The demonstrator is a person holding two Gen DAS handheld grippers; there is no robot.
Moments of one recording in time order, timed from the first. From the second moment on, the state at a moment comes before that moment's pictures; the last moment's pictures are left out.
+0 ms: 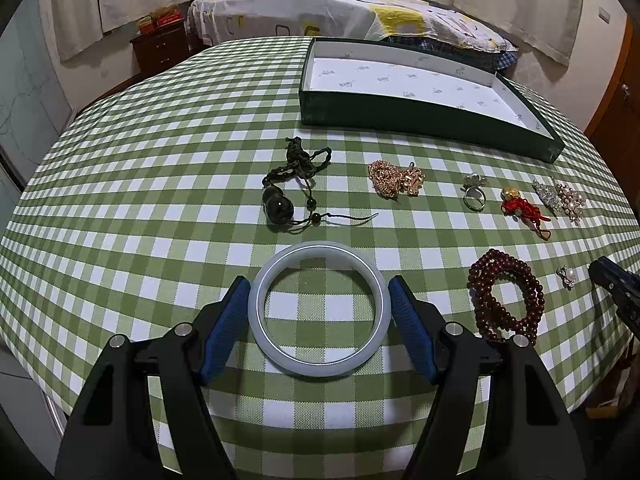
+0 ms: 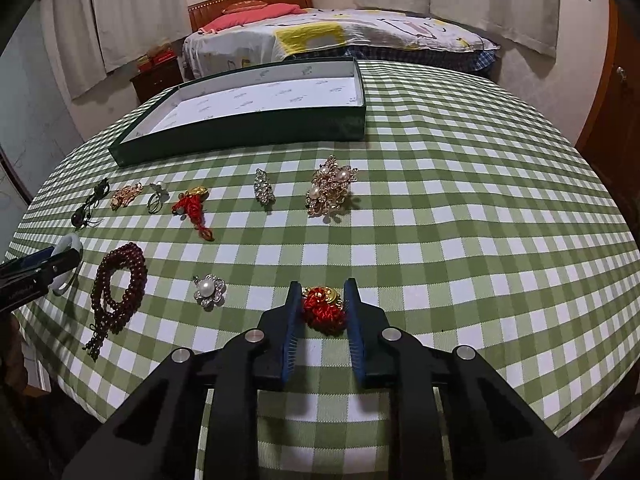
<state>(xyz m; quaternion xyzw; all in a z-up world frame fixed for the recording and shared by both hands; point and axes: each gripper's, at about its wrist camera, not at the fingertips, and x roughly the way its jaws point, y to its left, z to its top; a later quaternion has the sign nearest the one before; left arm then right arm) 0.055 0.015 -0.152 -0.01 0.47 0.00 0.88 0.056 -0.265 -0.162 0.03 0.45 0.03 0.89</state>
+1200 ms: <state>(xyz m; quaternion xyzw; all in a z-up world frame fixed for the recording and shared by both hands) 0.131 -0.024 -0.082 0.00 0.39 -0.06 0.92 0.142 -0.260 -0.081 0.05 0.34 0.06 0.94</state>
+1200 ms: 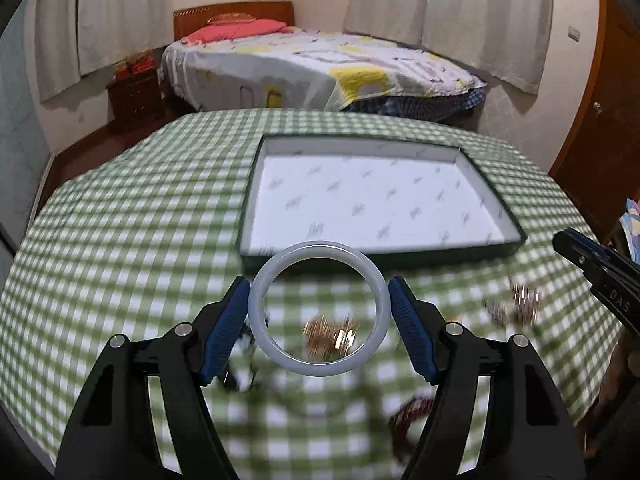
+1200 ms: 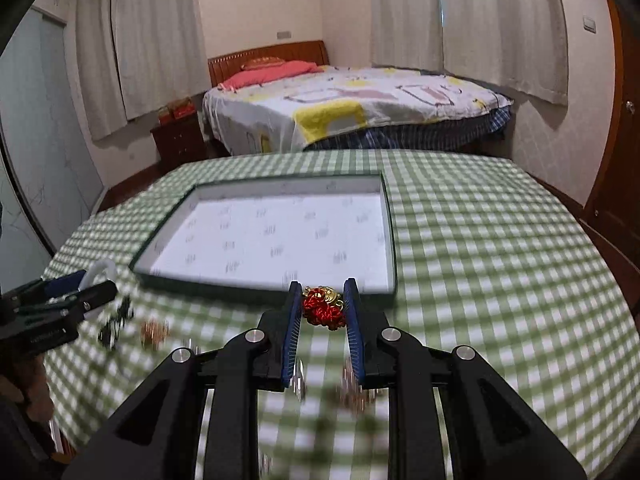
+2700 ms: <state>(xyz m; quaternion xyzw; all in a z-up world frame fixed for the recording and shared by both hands) 0.191 -0.035 -0.101 0.00 0.38 -0.05 0.92 0.185 -0.254 -0.107 0.04 0.37 0.05 0.93</state>
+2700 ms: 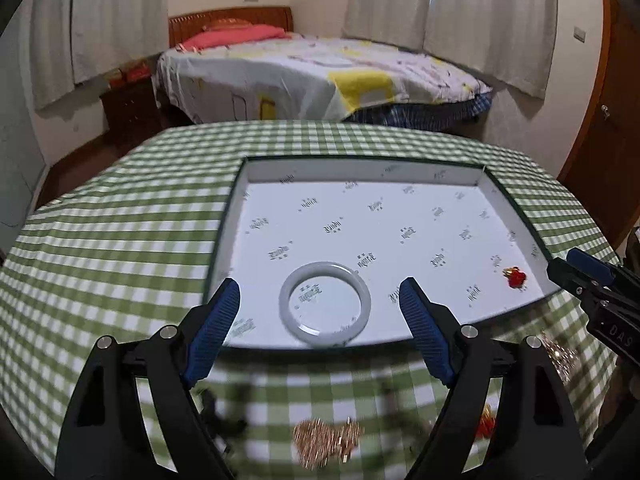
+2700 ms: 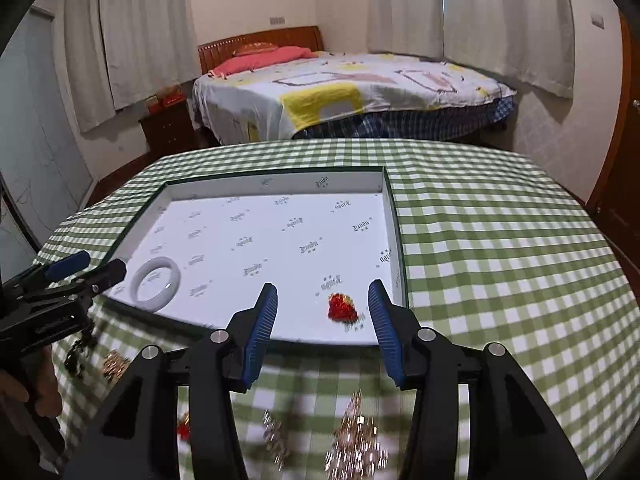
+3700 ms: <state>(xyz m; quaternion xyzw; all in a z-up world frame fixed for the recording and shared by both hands) 0.016 0.003 -0.099 -0.02 0.34 0.02 0.94 0.028 -0.231 -0.126 0.01 0.32 0.09 0.94</state>
